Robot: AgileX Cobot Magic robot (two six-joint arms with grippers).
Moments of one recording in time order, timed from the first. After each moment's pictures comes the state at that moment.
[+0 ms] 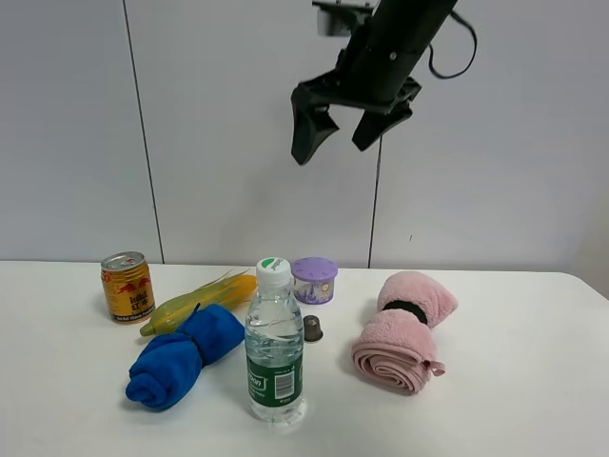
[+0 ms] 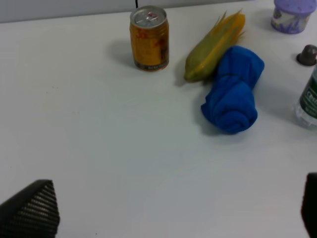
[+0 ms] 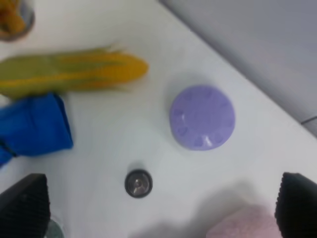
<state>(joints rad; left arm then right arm) 0.17 0.00 -0.51 -0.26 1.07 0.28 0.52 1.94 -1.89 0.09 0.94 -0.30</state>
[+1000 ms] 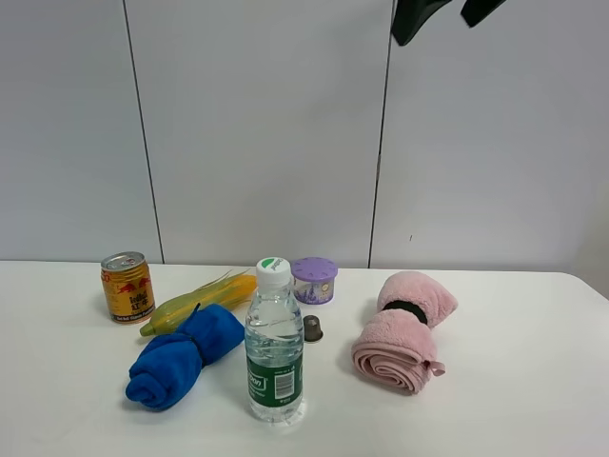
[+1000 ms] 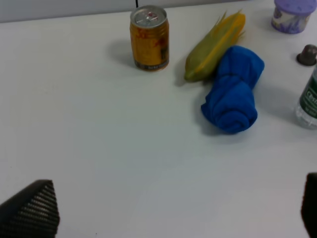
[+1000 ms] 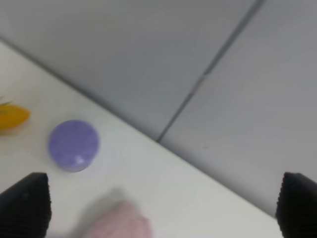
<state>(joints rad) 0.17 0.00 -0.51 -0.26 1.07 0.28 0.42 1.67 -1.89 -0.12 0.96 -0.23</state>
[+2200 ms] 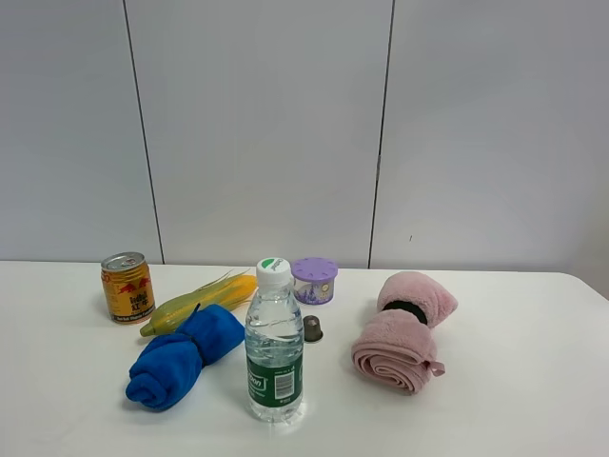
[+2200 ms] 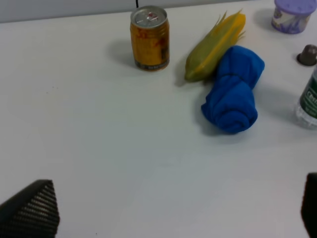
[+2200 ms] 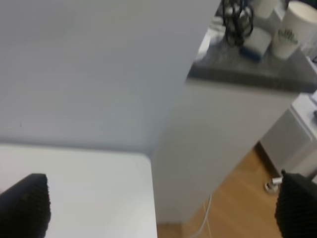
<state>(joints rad) 0.17 0.00 -0.51 -0.26 1.07 0.28 -0.07 1.02 -1.79 -0.14 1.21 -0.23</state>
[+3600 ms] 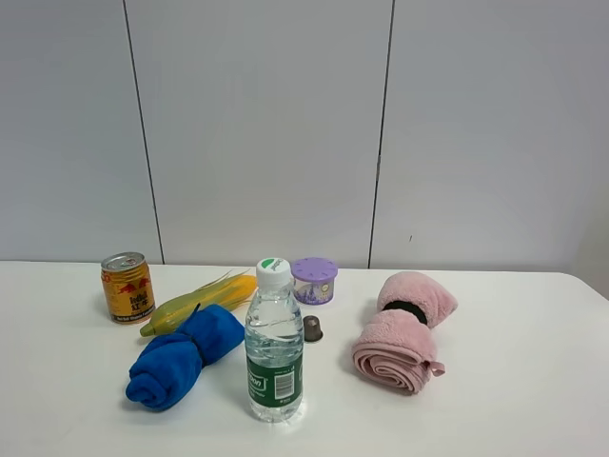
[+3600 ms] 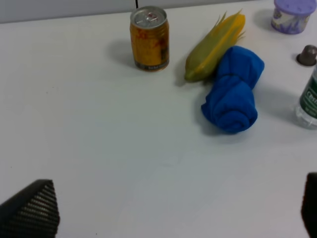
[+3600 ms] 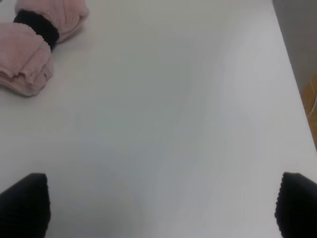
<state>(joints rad) 0.17 0.00 -0.51 -0.26 1.07 0.28 -0.07 0.11 -0.51 0.04 1.07 -0.09</state>
